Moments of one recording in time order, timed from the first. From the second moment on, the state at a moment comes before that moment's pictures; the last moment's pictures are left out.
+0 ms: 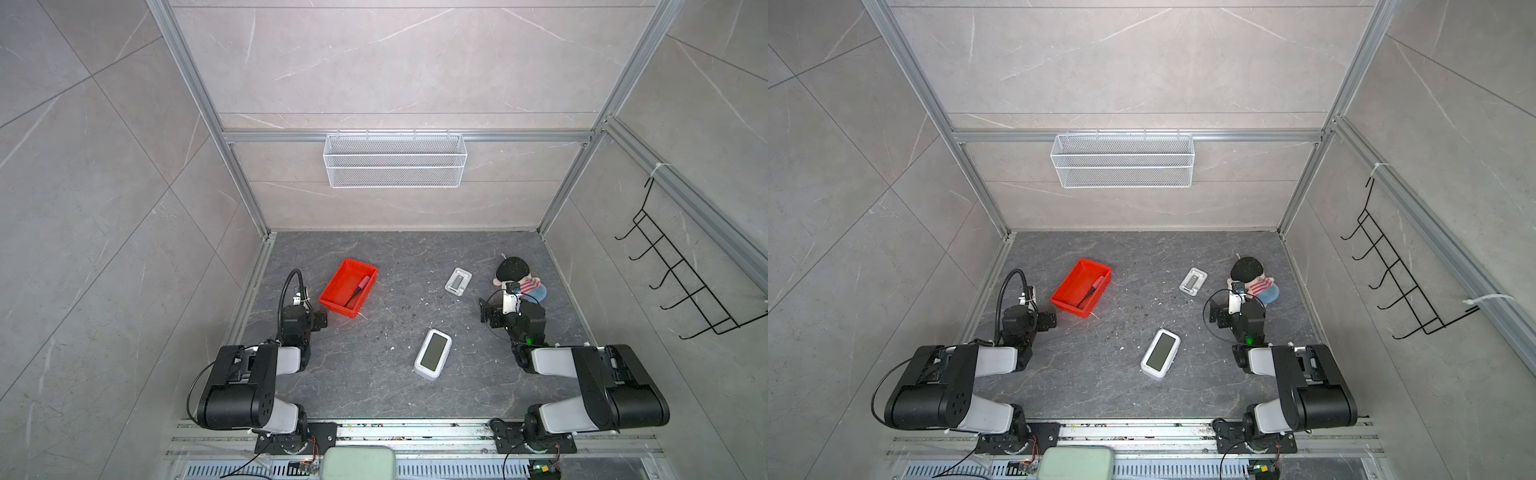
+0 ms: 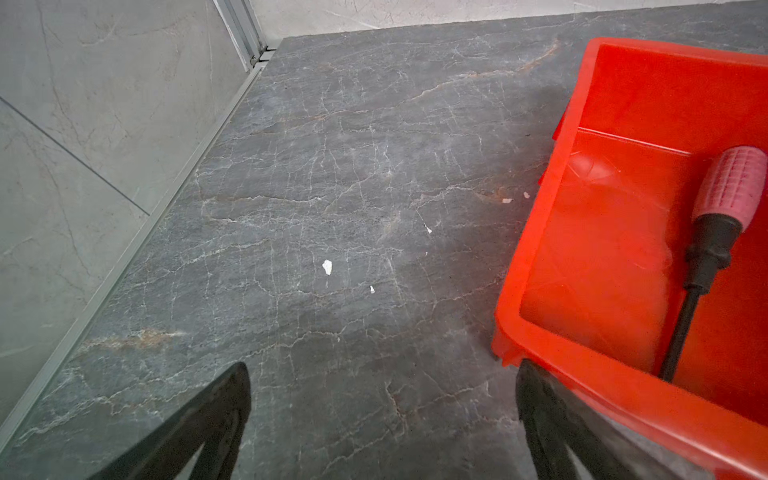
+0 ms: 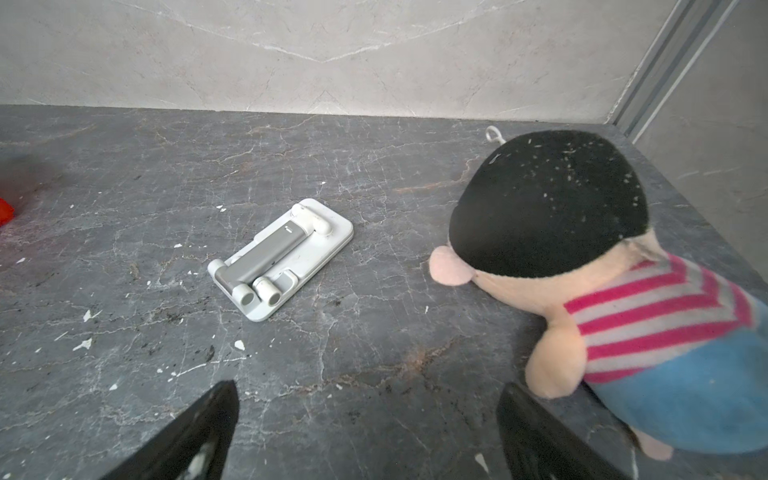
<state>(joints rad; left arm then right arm) -0.01 1.47 0.32 0.69 -0.14 0.04 0.04 1.48 0.29 0.84 -0.09 -0.02</state>
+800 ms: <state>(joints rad) 0.06 1.50 0.37 0.67 -0.02 0.00 0.04 1.51 0.35 0.81 -0.11 -0.02</state>
